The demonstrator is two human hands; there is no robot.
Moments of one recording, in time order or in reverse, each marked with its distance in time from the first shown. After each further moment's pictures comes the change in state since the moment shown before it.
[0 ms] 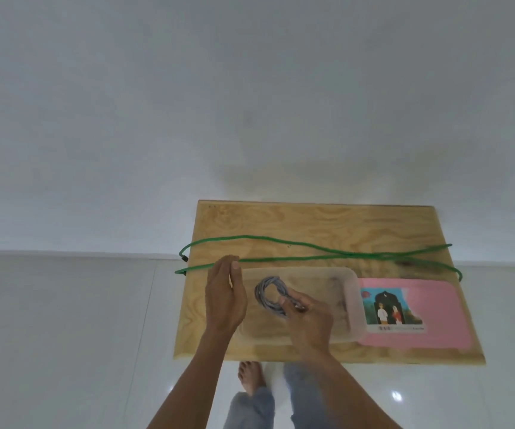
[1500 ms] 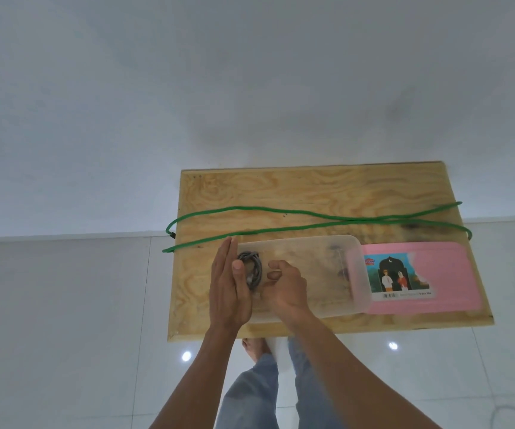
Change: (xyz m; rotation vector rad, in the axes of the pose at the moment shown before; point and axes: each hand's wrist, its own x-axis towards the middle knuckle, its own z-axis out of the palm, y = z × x) left_hand -0.029 -0.039 0.028 0.031 -0.144 0.035; right_hand 0.022 0.003 0.033 -0.246 -0.285 0.237
